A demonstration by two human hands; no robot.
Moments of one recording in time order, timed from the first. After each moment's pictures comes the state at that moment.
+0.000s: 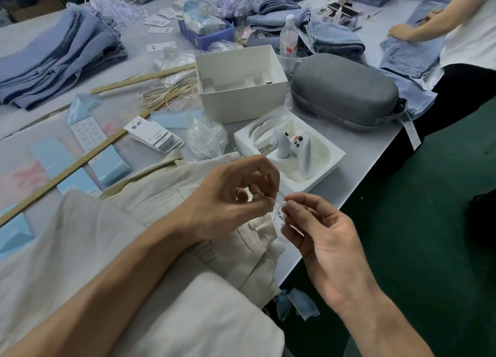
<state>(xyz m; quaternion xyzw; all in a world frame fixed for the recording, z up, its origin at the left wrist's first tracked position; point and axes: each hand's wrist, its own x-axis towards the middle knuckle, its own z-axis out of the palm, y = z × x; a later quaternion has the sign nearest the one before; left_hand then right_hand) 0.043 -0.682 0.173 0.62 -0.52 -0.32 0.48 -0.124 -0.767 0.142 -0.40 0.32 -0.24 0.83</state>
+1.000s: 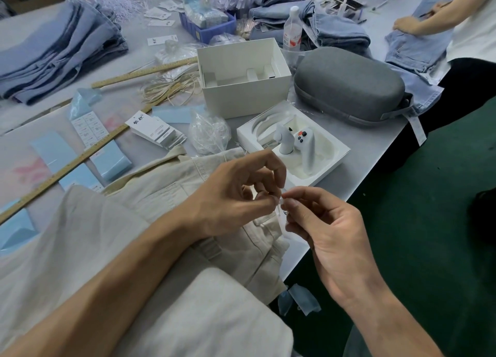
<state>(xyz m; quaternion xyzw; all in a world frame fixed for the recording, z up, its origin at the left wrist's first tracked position) 0.045 -0.681 0.168 0.61 -0.52 -0.35 0.47 -0.122 -0.766 0.142 -0.53 0.30 -0.26 0.75</state>
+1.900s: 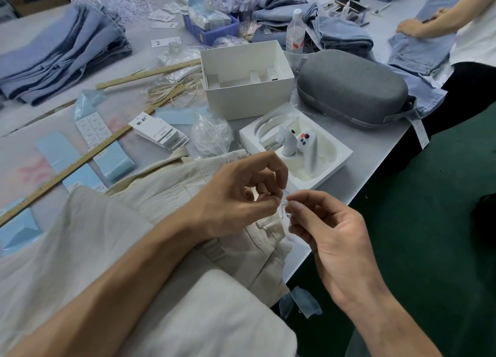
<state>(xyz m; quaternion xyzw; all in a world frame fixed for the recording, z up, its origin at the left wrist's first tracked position) 0.044 -0.682 0.170 0.63 -0.51 -0.34 0.48 -0.123 -0.767 0.135 -0.53 0.30 -0.26 0.75</state>
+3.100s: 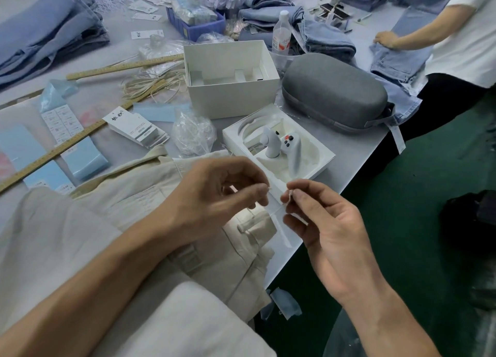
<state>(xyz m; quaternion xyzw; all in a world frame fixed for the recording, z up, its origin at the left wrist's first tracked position) 0.048 -0.681 0.163 0.63 -0.50 -0.32 0.51 -0.124 -0.791 0.145 -0.46 0.30 -0.25 0.80</state>
